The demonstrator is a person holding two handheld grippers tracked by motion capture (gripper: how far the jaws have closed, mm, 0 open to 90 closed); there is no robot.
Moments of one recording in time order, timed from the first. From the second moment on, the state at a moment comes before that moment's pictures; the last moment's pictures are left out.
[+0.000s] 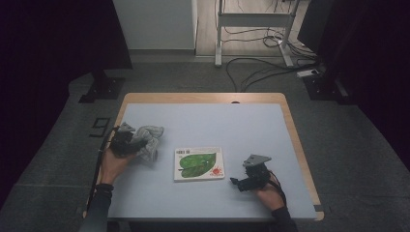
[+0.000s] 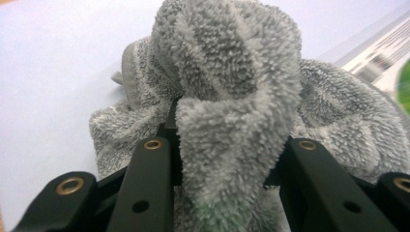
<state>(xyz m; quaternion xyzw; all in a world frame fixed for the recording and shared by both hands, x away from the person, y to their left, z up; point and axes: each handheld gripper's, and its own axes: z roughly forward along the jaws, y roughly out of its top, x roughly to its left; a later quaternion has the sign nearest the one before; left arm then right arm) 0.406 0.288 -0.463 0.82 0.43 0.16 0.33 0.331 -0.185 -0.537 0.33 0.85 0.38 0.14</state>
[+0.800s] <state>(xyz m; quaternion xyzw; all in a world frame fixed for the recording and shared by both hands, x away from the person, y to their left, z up) 0.394 0.233 -0.430 0.84 0.36 0.13 0.38 0.331 -0.185 -0.537 0.33 0.85 0.38 0.15</state>
